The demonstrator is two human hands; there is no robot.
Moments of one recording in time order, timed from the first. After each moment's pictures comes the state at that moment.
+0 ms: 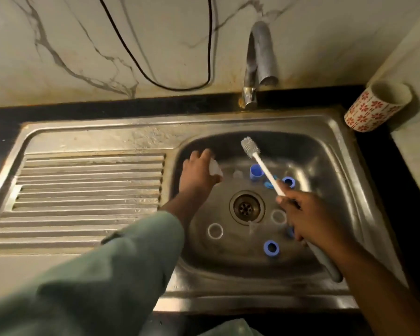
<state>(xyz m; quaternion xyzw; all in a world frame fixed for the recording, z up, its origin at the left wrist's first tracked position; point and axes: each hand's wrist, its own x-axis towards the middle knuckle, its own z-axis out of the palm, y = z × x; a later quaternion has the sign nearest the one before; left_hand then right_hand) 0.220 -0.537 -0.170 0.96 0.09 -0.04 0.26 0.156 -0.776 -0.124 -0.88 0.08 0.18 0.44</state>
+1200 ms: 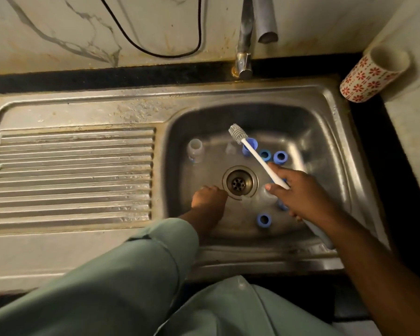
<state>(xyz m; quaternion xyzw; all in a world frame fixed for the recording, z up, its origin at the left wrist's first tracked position) 0.146 -0.582 -0.215 0.94 -0.07 -0.34 -0.01 0.146 -0.780 -0.132 -0.90 0.06 0.21 0.37</state>
